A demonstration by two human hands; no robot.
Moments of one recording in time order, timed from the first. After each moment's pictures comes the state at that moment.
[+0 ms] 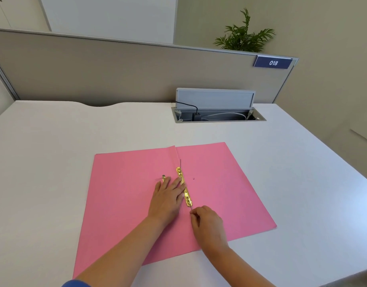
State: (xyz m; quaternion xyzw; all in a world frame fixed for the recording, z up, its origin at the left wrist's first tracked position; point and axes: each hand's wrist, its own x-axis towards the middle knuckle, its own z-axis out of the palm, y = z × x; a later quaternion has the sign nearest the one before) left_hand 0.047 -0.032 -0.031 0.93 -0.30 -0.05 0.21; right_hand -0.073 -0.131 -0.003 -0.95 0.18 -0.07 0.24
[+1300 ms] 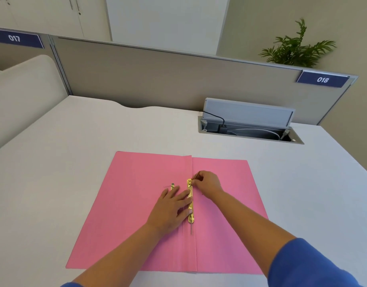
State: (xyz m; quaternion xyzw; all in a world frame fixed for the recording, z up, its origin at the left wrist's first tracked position) left_hand 0.042 -0.030 -0.028 0.93 -0.30 -0.01 0.21; right_hand 0.090 -0.196 0.018 -0.92 0.11 0.05 0.38
